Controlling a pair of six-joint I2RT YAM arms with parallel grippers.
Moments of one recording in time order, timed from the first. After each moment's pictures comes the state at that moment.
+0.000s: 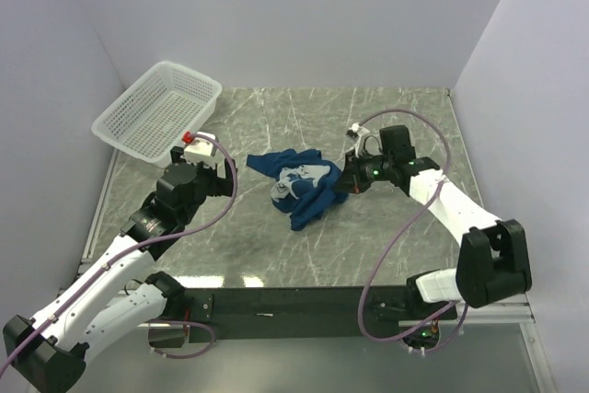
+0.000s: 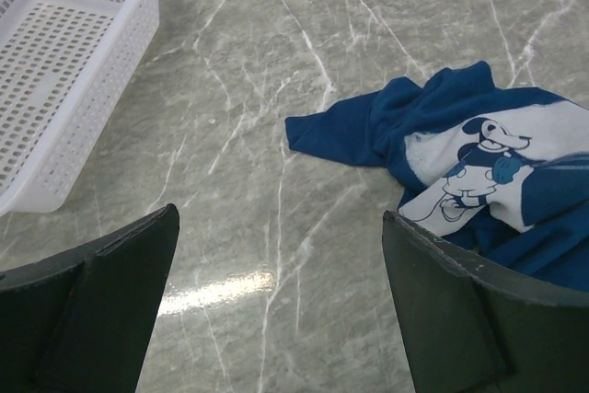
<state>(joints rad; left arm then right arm) -0.57 0.78 0.70 -0.20 -0.33 -0.11 0.27 1.37 0.88 -0.32 -0.78 0.05</state>
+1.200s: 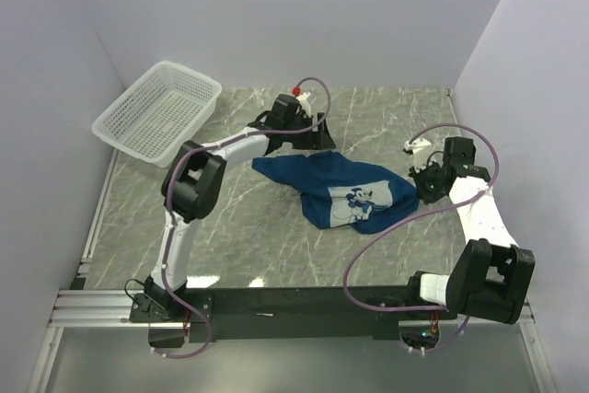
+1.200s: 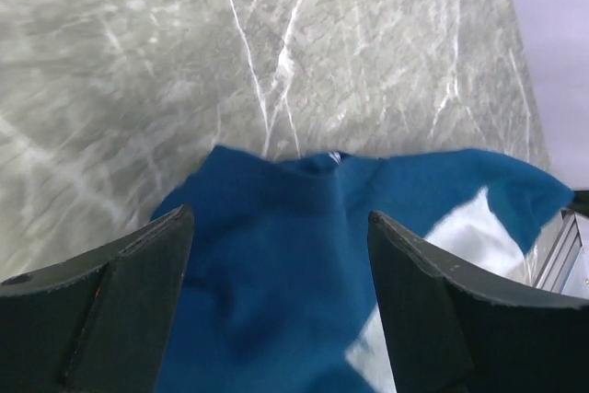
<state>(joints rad) -0.58 2.16 1.63 -0.02 0.40 -0.52 -0.22 1.25 0.87 -0.71 -0.28 -0.69</state>
